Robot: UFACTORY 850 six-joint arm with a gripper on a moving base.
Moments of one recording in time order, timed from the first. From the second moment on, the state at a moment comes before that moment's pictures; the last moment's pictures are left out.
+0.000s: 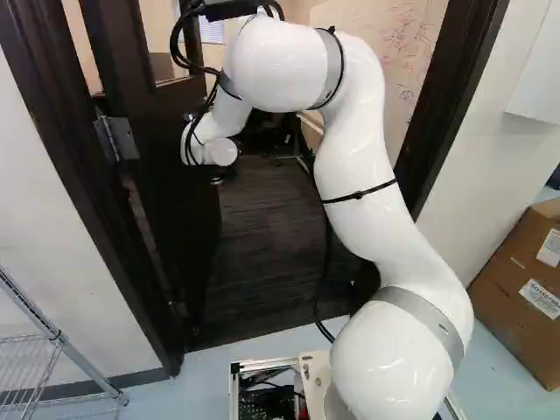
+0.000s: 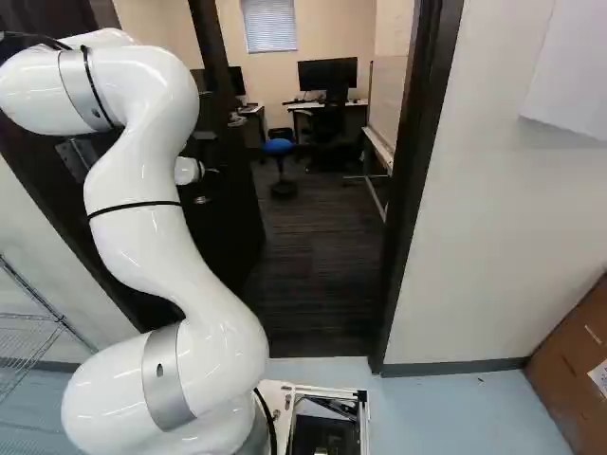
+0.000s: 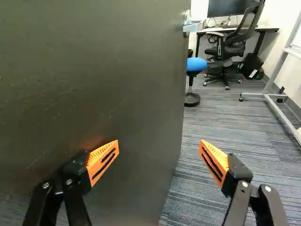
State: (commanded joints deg) arm 30.0 -37.0 -74.1 11.8 34.2 0.0
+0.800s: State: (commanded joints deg) arm 31.6 -39.5 -77.5 11.8 34.2 0.0
